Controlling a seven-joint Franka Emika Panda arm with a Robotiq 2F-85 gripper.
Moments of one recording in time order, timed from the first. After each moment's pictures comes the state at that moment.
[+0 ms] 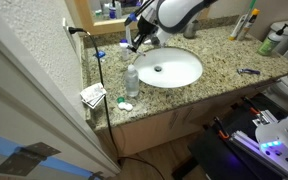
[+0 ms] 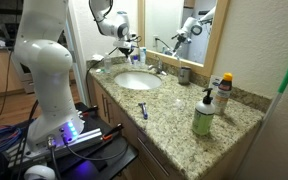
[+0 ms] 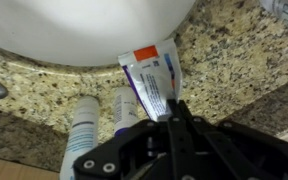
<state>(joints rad) 0.12 0.36 0.35 -1.98 0.04 2.73 -0.17</state>
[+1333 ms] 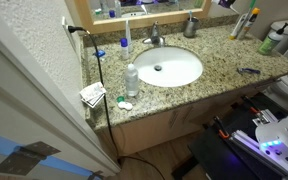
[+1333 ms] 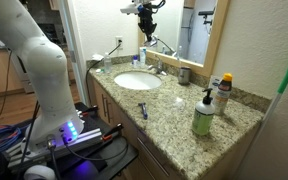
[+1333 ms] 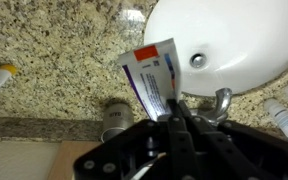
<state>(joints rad) -0.06 -0.43 -0.05 -2.35 0.00 2.22 0.01</state>
